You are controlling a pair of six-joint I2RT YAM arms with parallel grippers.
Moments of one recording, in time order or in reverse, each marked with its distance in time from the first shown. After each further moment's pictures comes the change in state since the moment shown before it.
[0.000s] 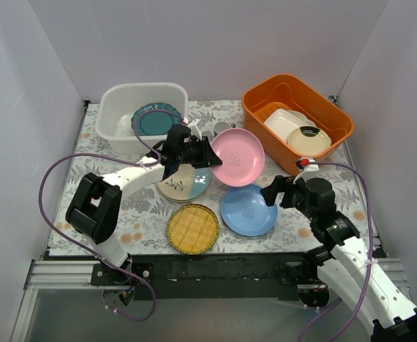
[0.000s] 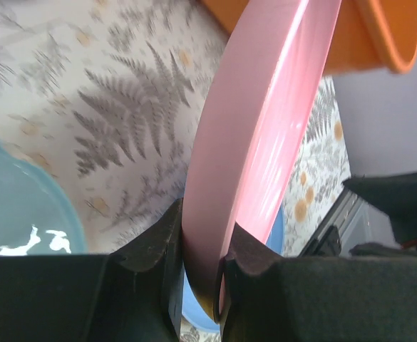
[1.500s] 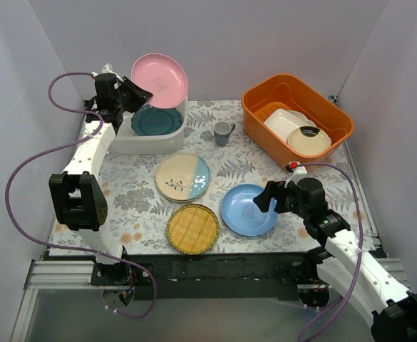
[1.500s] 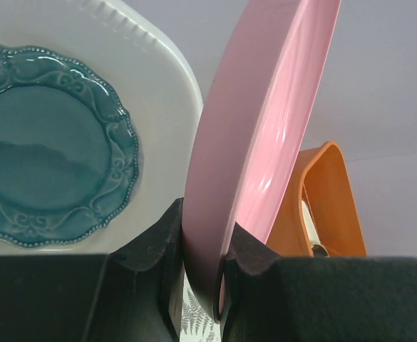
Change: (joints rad) left arm 0.534 0.060 0.497 -0.241 -0.156 -0.149; right arm 0.000 0.109 -0.076 0.079 -0.130 0.014
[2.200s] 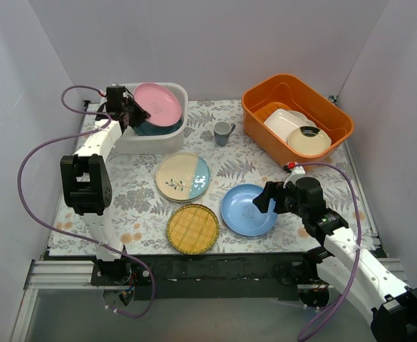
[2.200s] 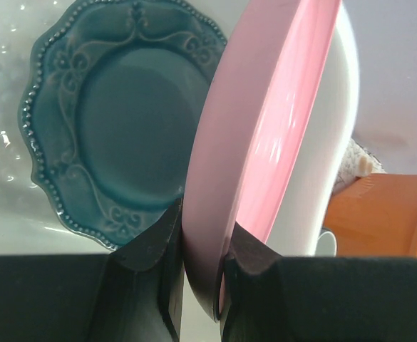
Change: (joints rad) left arm 0.018 0.177 0.006 -0.093 -0.122 0.028; right arm 0.000 0.035 -0.002 0.003 -0.012 -0.003
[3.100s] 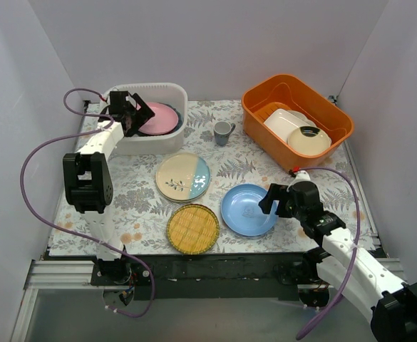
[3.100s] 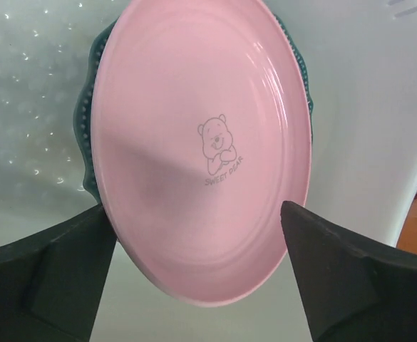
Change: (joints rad) left arm 0.002 0.046 -0.022 -0.025 -0.104 0.053; right arm 0.000 0.011 -0.048 -0.040 0.156 0.093
